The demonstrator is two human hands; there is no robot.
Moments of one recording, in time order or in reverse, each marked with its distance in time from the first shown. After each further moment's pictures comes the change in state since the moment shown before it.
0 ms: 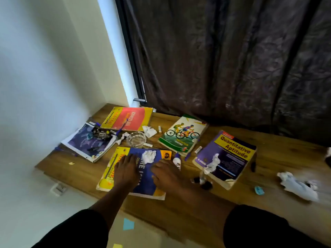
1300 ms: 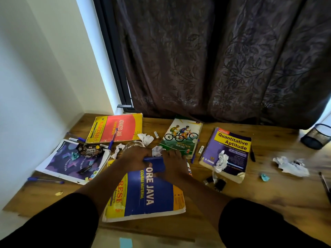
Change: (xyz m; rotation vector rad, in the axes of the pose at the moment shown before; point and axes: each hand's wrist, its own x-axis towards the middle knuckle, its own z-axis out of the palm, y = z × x) left_hand 0.136 -0.026 -0.044 0.012 -0.202 0.802; right_hand 0.066 -0.012 0.004 -0.152 0.131 0.602
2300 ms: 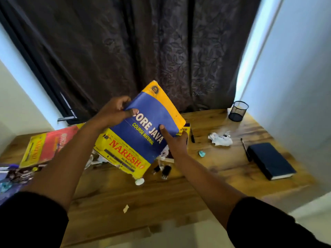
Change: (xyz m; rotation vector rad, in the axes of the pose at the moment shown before) left_hand 0.079 0.172 -0.150 -0.866 0.172 0.178; right_hand -0.086 0.141 -0.110 1.409 0.616 0.683
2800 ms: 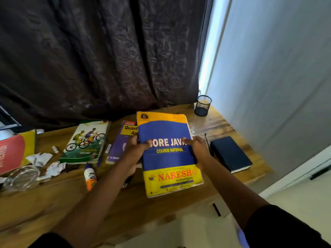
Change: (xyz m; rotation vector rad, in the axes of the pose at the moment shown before) left_hand 0.006 0.009 0.256 -0.604 0.101 -0.489; right_hand 0.056 0.000 -0.227 -0.006 0.080 0.323
